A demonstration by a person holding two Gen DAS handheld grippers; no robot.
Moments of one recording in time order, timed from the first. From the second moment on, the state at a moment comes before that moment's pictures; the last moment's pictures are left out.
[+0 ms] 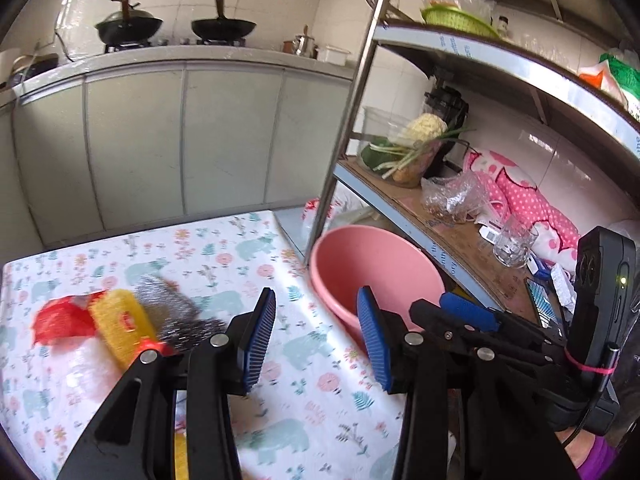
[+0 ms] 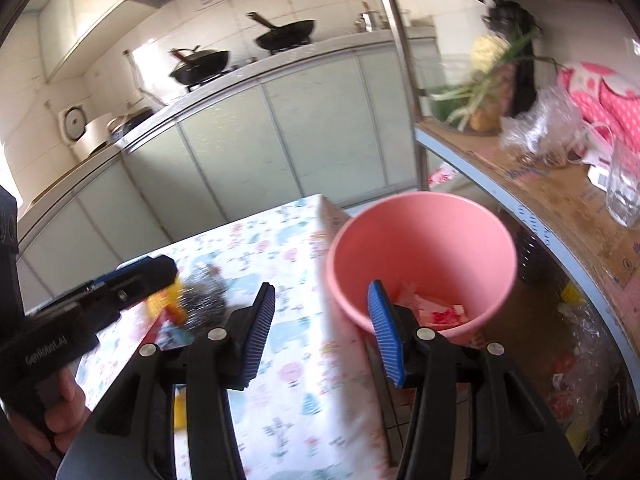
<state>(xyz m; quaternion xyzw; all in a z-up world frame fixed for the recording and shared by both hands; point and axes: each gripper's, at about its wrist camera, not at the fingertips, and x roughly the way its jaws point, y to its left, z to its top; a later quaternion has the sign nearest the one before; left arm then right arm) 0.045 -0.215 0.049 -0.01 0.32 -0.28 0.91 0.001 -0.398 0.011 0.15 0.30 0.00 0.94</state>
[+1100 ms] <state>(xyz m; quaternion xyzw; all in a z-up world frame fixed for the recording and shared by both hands) -0.017 -0.003 0.087 -0.08 0.27 -0.03 0.96 -0.015 -0.317 0.027 0.14 0.29 0.15 0.93</state>
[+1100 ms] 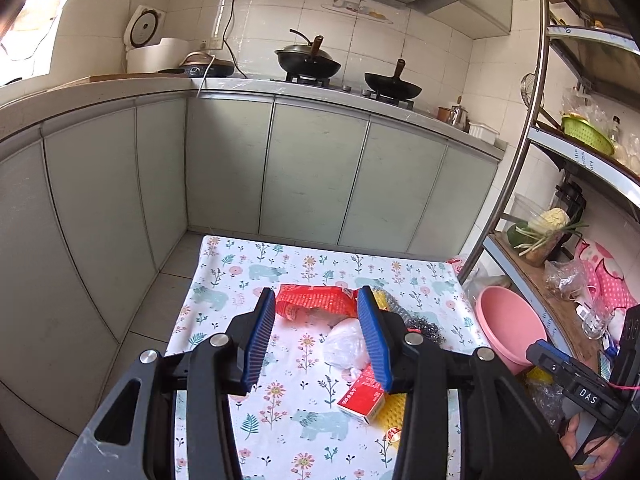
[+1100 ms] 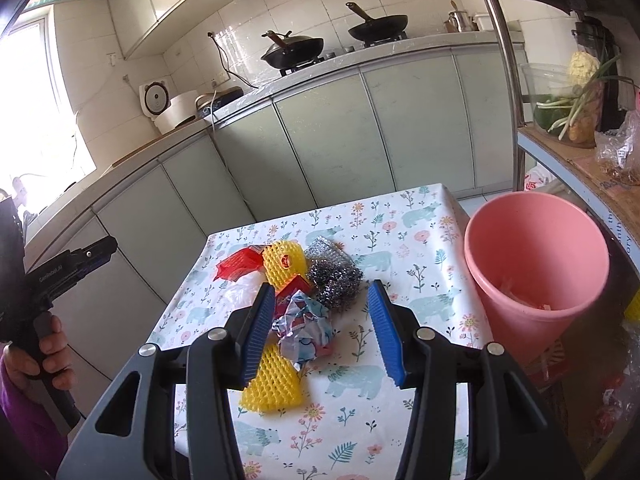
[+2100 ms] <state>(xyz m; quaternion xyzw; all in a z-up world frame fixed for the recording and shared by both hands) -0.012 -0.001 0.039 -0.07 0.34 -0.09 0.93 -0.010 -0.299 0.019 0.12 0.31 0.18 0.93</state>
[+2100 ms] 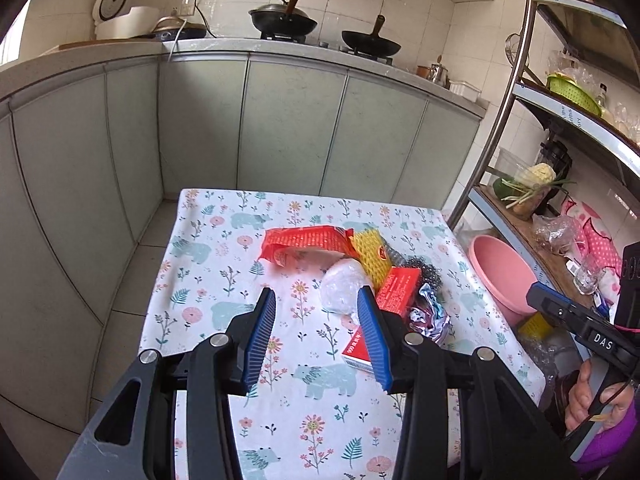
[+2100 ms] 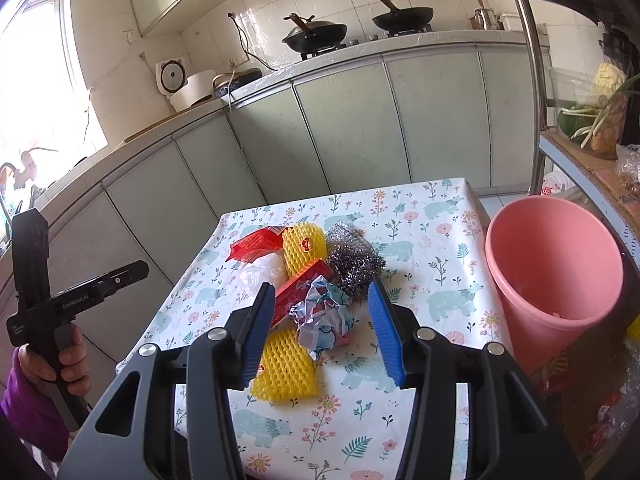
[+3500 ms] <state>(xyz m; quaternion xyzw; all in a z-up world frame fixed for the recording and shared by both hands) 0.067 -0.069 -0.060 -0.02 0.48 -0.25 0.84 0.033 -0.267 -0.046 0.11 0.41 0.23 0.88</state>
